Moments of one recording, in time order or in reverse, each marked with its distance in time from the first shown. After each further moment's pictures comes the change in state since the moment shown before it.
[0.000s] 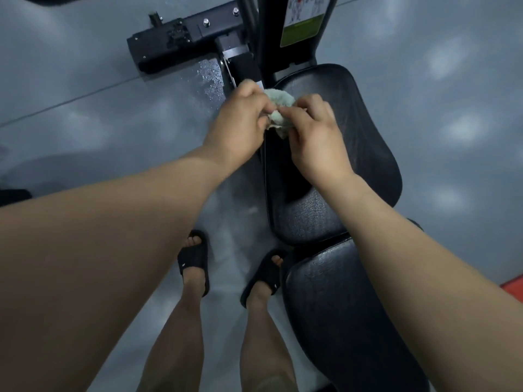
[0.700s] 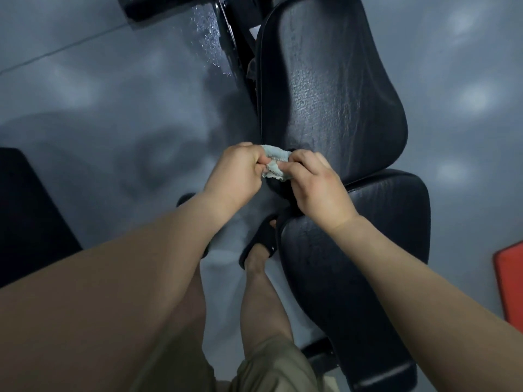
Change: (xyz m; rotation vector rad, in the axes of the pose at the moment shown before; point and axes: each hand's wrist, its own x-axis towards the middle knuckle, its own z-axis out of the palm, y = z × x) left_hand -0.151 0.019 0.050 -0.057 -0.236 -0.303; right_hand -0.164 0.007 0.015 0.073 -0.222 -0.070
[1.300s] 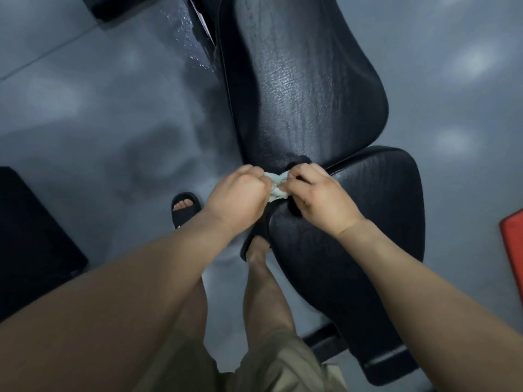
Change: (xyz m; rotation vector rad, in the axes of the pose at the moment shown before) left_hand -0.034 0.025 0.033 0.502 -0.237 0.380; right_hand -0.055 0.024 -0.014 0.017 -0.112 -0.012
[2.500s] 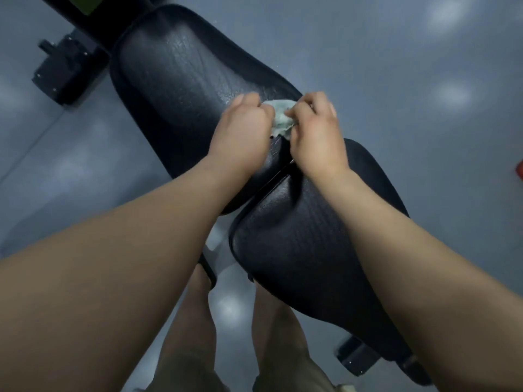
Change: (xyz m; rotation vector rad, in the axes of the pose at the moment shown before) left_hand 0.167 0.087 -0.031 0.204 0.175 0.089; right_hand 0.015 0.098 -0.059 0.013 0.523 0.559
